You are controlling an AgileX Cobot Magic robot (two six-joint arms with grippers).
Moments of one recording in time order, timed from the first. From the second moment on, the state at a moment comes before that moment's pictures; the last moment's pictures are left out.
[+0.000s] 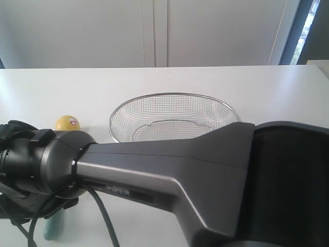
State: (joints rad) left arm -0.04 0.01 0.02 0.34 0.49 -0.13; right arm 1.20 2.28 -1.90 -0.25 0.94 0.89
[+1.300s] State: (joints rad) left arm -0.04 0.01 0.02 0.29 0.49 -0.30; right arm 1.18 2.36 -1.90 -0.26 0.85 0.96
